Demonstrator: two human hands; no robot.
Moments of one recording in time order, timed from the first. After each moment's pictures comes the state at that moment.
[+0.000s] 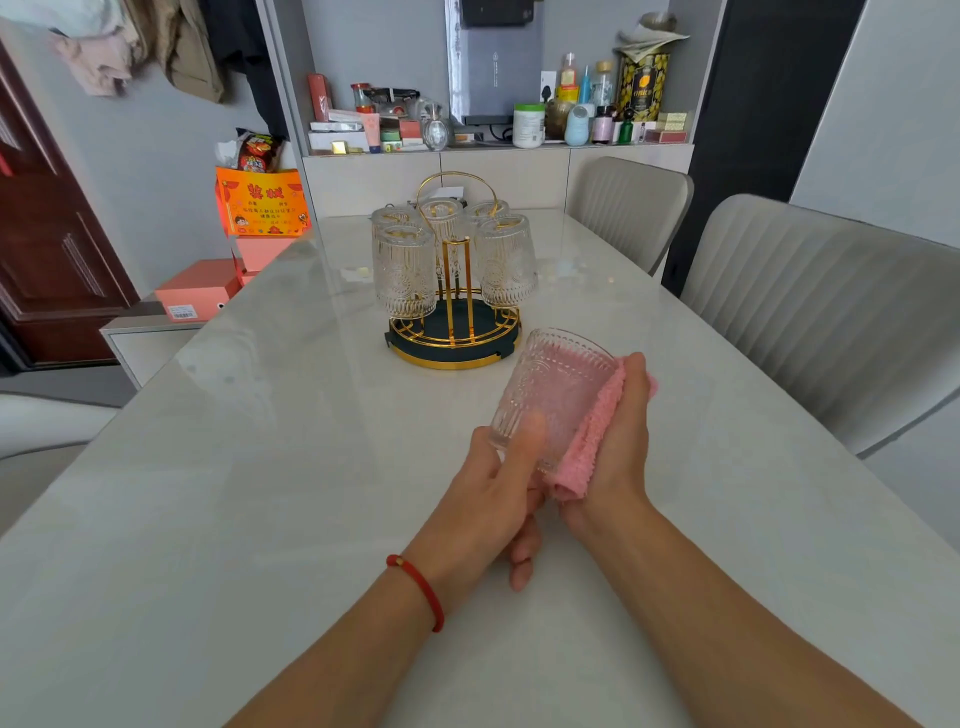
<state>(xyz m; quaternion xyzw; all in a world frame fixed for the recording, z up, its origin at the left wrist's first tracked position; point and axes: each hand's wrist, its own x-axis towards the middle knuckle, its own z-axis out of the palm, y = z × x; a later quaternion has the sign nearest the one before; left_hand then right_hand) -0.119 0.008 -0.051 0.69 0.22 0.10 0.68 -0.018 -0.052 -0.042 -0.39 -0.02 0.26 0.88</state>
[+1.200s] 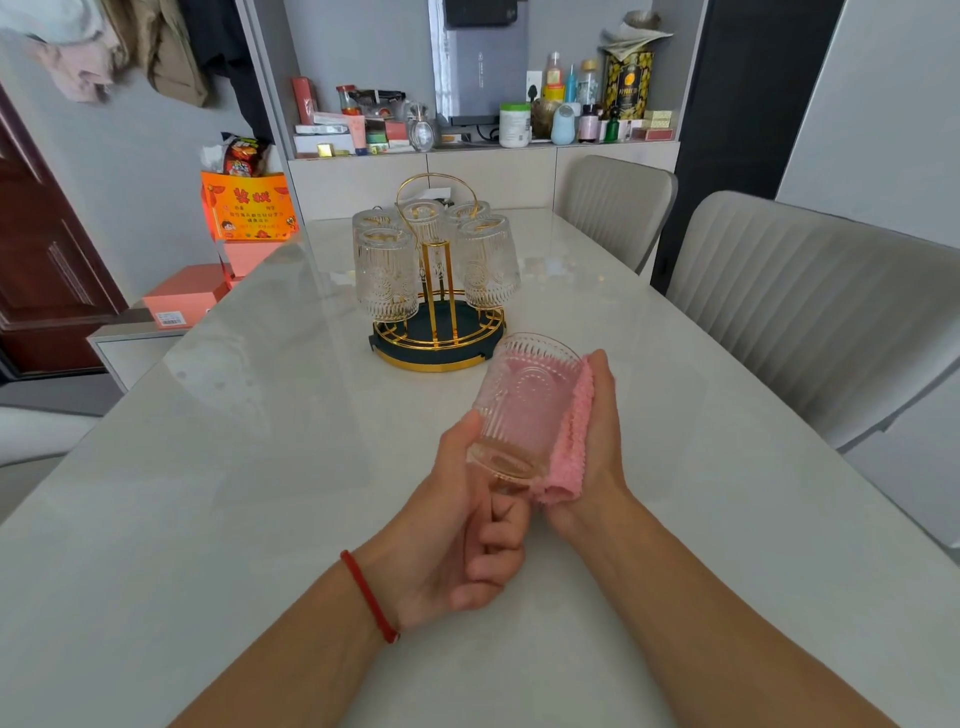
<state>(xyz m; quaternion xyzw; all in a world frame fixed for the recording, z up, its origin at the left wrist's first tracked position) -0.131 0.017 -0.040 0.59 0.21 -0.08 0.78 -0.015 -0.051 -0.041 -0.37 -0.01 0.33 0.87</state>
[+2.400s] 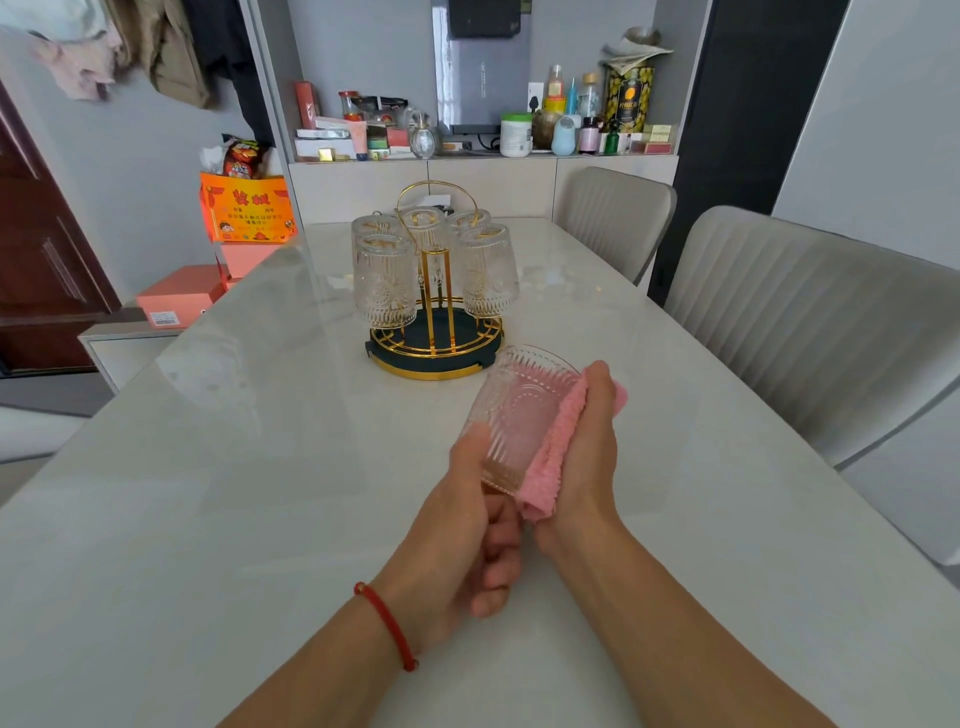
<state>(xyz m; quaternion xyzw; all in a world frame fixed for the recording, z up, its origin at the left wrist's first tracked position) -0.123 0.003 -0.046 0.57 0.27 0.03 0.77 -0.024 -0.047 -0.036 -0.44 -0.03 0.25 0.86</state>
